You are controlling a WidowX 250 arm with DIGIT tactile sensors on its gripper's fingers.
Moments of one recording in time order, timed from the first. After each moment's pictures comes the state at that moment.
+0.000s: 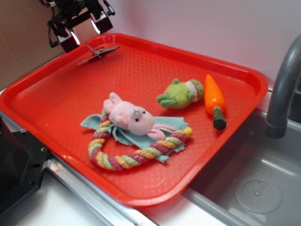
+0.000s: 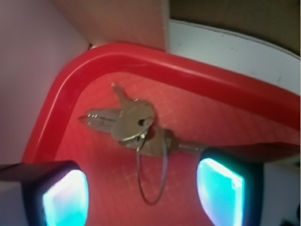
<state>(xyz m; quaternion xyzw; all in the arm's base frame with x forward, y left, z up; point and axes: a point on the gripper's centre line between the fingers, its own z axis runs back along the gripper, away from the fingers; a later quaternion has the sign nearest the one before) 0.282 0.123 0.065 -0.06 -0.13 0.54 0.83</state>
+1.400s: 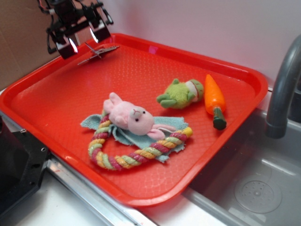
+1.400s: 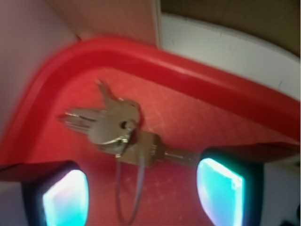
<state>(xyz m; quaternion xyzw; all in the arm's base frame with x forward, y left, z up) 0.274 0.135 0.039 -0.03 -0.12 0.53 0.84</state>
